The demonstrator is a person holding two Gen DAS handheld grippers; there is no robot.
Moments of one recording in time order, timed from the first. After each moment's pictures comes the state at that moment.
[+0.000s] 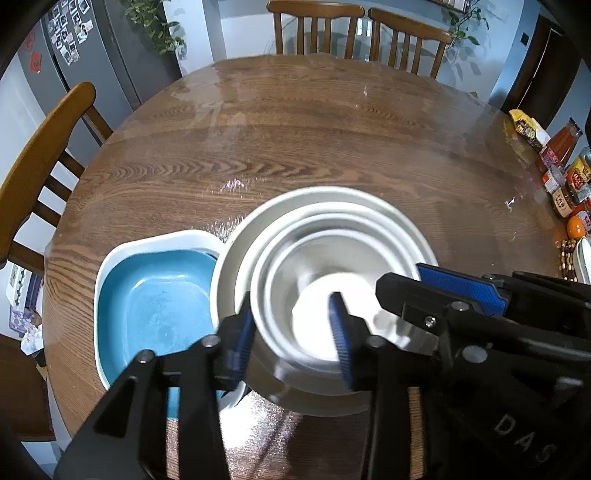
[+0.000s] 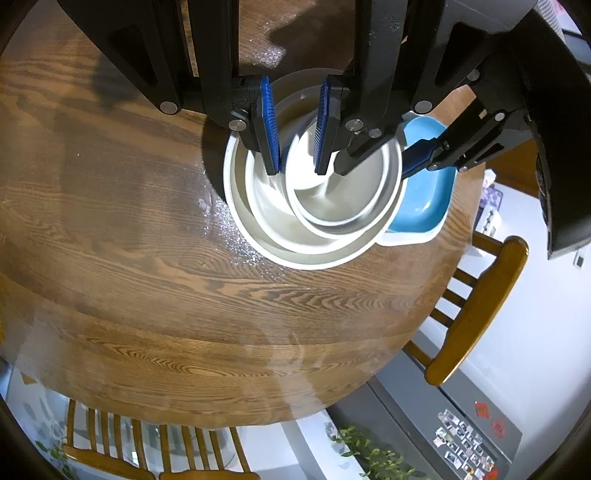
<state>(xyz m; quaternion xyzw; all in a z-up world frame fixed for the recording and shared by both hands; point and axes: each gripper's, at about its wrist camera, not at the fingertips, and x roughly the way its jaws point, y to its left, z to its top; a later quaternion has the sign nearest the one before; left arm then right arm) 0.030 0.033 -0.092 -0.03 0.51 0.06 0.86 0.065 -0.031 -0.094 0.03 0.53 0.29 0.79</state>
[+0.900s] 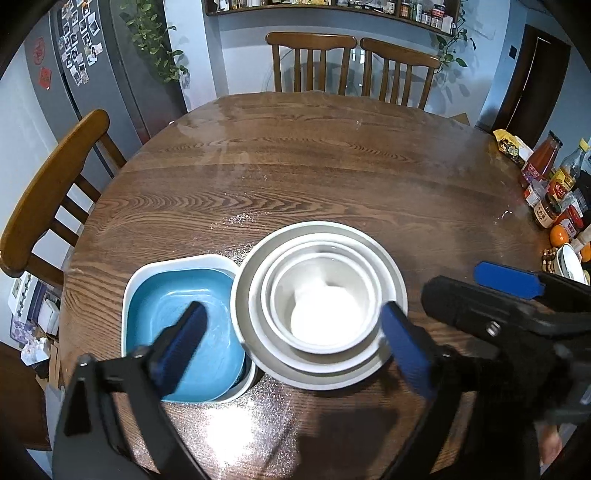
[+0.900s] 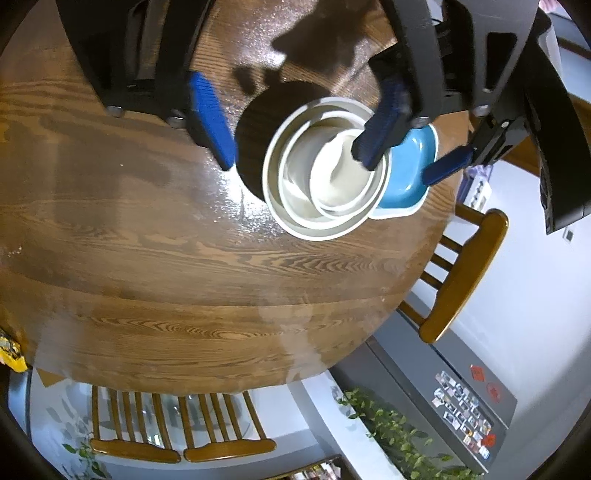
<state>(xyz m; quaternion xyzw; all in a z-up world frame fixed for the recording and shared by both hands) 0.006 0.026 -0.050 -0.02 0.47 0.06 0.88 0.041 -0.080 -0.059 0.08 0.48 0.29 0.82</state>
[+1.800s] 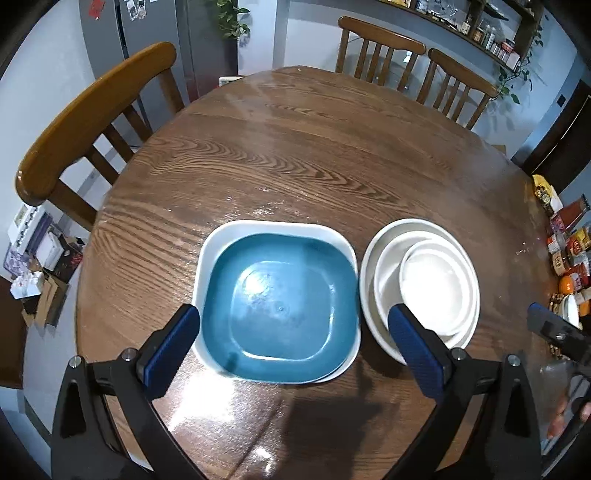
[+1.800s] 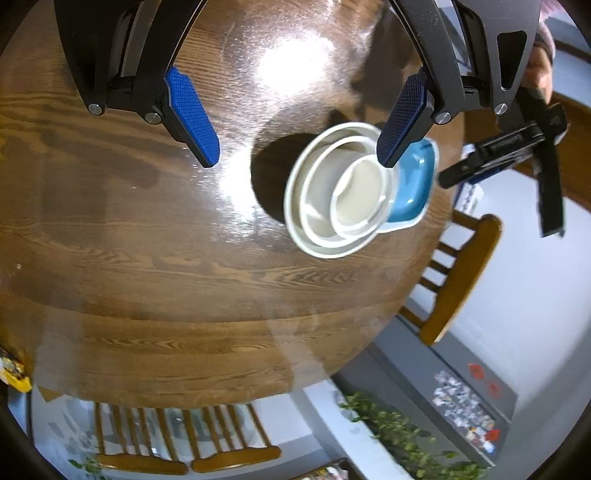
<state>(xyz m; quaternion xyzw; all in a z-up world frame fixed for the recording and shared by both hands) -0.016 0.122 -0.056 -0.12 0.50 0.12 0.85 0.043 -0.106 -0.075 0.08 0.50 0.27 0.82</state>
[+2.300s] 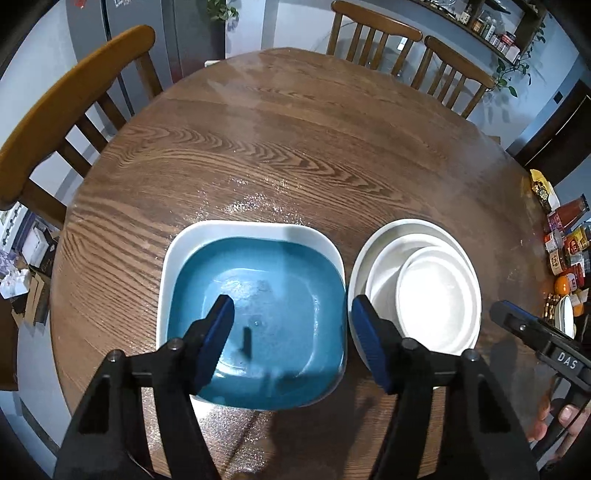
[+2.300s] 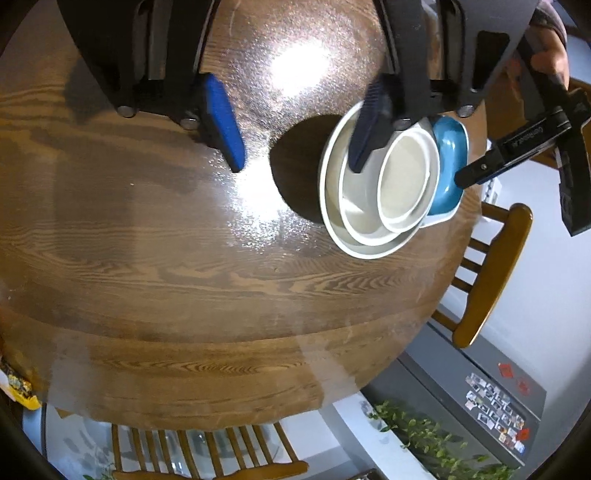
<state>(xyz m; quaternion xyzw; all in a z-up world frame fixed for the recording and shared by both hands) 0.012 0.121 -0.075 -0.14 0.52 0.10 0.84 0.070 -0.090 -0.106 0.09 0.53 0.26 0.80</state>
